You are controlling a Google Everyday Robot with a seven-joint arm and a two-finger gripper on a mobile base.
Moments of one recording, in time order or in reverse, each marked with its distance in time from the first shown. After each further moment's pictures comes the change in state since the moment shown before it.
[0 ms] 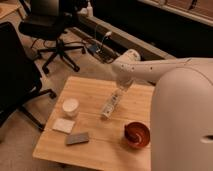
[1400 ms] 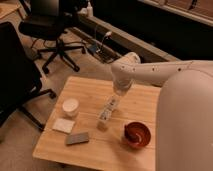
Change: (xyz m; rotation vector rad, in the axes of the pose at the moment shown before) arm 0.054 0.000 -0.005 -0.047 0.166 -0.067
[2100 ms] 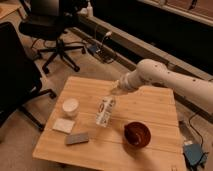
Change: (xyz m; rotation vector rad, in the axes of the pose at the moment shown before) arm 0.016 0.008 -0.048 -0.551 0.080 -0.361
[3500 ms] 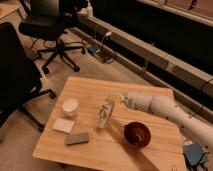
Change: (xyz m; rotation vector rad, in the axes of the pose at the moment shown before) arm 0.033 0.023 -0.014 -0.251 -0.534 -0.562
